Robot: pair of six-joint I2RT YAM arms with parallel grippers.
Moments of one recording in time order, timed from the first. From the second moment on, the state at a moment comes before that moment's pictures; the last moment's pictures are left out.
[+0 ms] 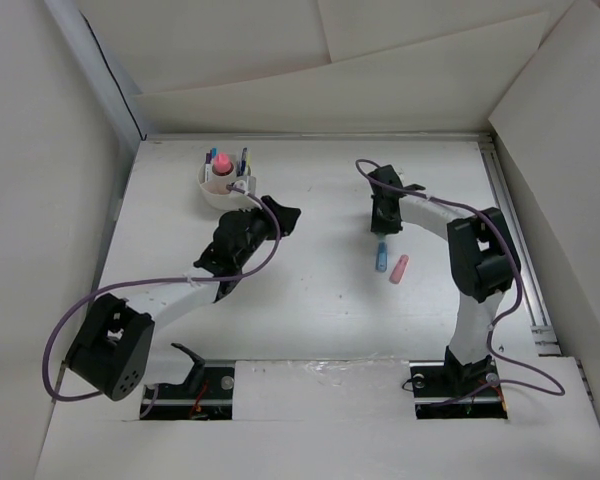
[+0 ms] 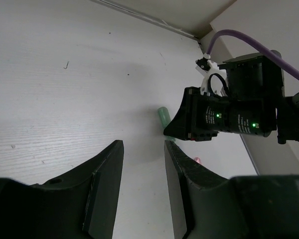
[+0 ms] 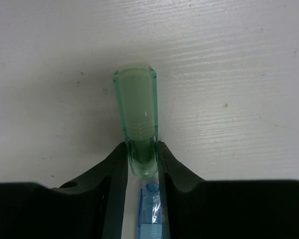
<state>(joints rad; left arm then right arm) -0.56 1.28 0.60 0.58 -0.02 -0.68 0.36 1.94 1.33 -0.50 0.26 0.43</state>
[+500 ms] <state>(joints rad) -0.55 1.42 0.62 0.58 0.10 -0.69 0.48 1.77 1.29 -0.45 0.19 0.35</state>
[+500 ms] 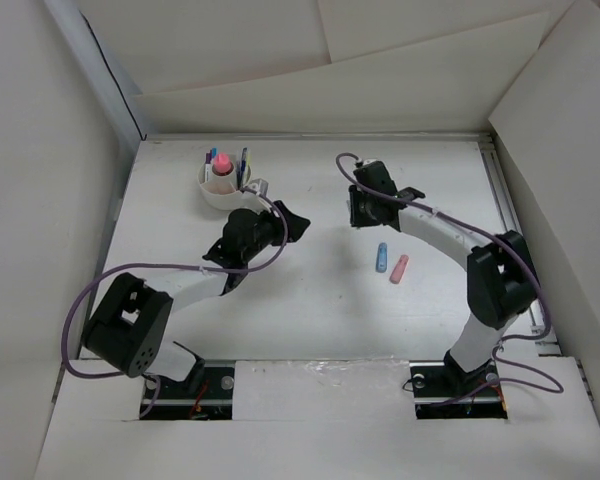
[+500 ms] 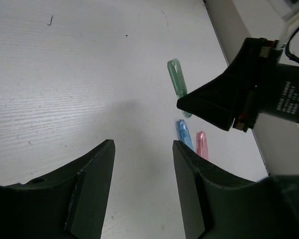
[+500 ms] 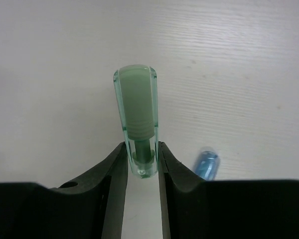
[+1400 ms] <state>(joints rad) -0.51 1.55 0.64 0.64 0.23 -0.80 0.76 1.71 1.28 -0.36 -0.02 0.32</state>
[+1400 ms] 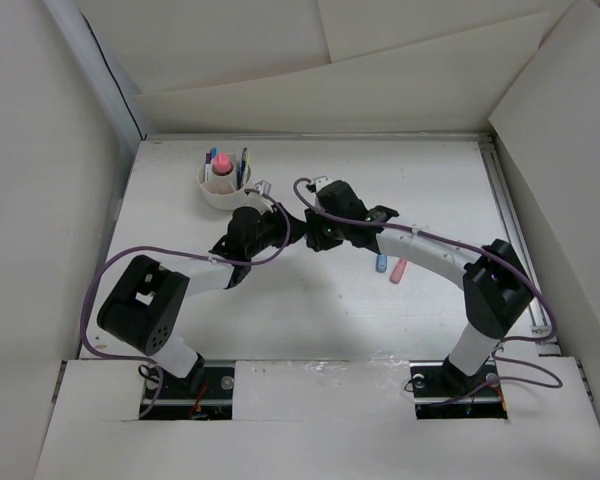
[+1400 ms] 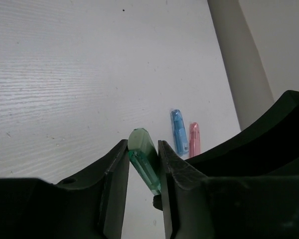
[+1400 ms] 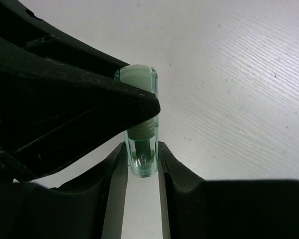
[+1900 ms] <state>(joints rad) -0.51 1.55 0.67 0.62 0.17 -0.82 0.76 1.66 1.25 -0.34 -0.01 0.31</state>
